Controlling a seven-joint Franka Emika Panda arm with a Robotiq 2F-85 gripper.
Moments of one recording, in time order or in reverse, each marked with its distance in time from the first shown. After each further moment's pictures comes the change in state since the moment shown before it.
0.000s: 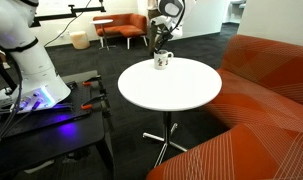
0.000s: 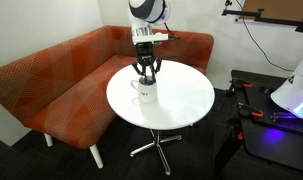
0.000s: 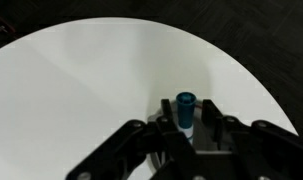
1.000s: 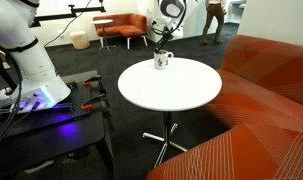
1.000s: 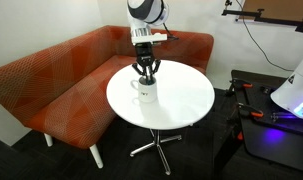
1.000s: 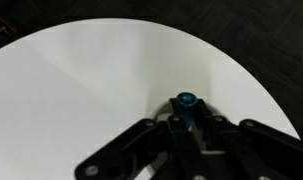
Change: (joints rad) arm -0.003 0.022 0.000 0.032 0.002 -0.023 0.000
